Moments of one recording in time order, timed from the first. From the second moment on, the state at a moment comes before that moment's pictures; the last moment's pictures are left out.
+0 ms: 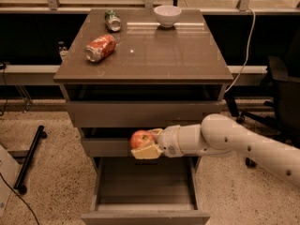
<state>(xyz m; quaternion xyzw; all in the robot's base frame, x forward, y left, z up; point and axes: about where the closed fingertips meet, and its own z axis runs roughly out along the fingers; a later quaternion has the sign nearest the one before) 0.522 0.012 0.660 -0.43 0.74 0.36 0.37</state>
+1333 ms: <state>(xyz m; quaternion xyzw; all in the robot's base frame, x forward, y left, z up) 0.541 0.024 0.505 -0.35 0.76 0.41 0.36</state>
